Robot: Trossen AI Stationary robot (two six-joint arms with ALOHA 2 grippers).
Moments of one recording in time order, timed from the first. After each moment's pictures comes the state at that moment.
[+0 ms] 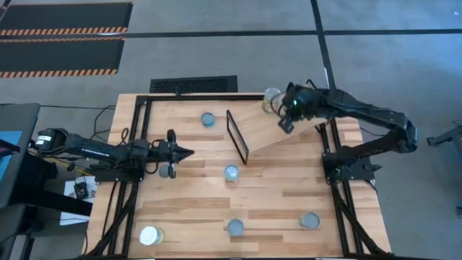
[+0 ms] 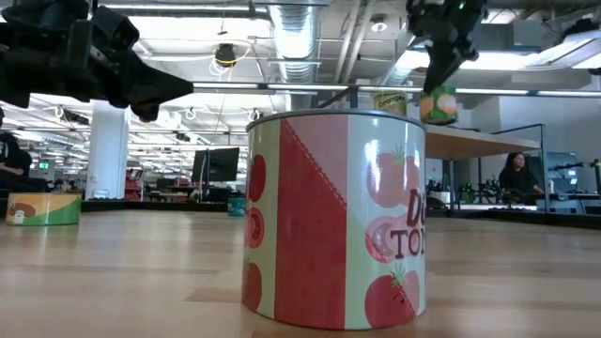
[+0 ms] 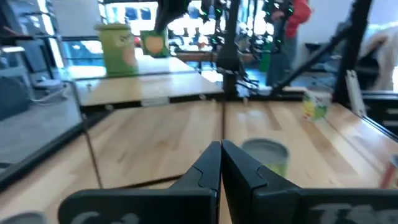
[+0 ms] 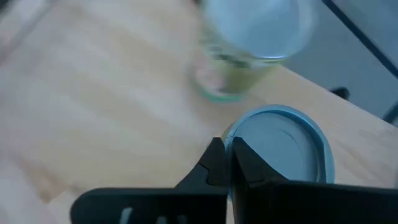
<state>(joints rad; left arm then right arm) 0.00 0.77 0.03 0.73 -0.12 0.00 -0.40 1.23 1.27 -1.04 0.29 0.21</state>
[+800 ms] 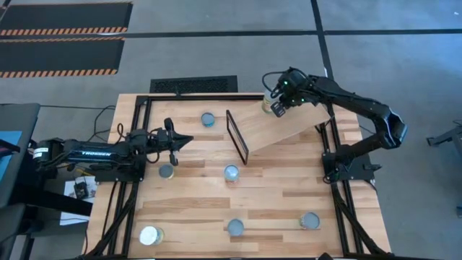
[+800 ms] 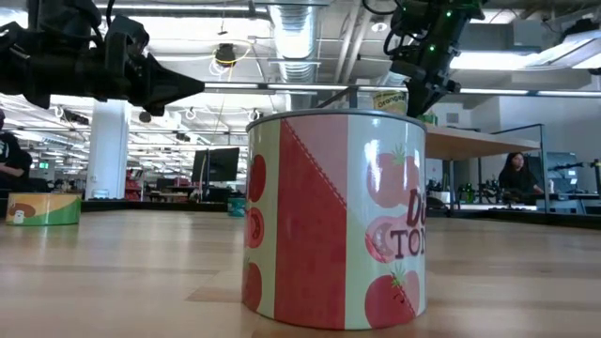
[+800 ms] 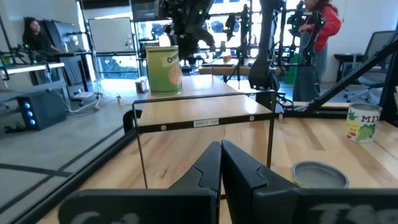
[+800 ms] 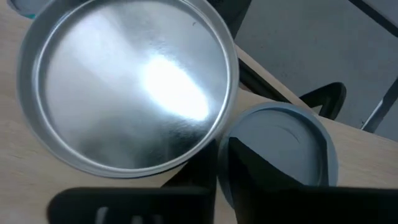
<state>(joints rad) 0.25 0.77 0.06 0.77 0.04 0.03 -0.62 1.39 1.28 -0.89 0.19 0.18</state>
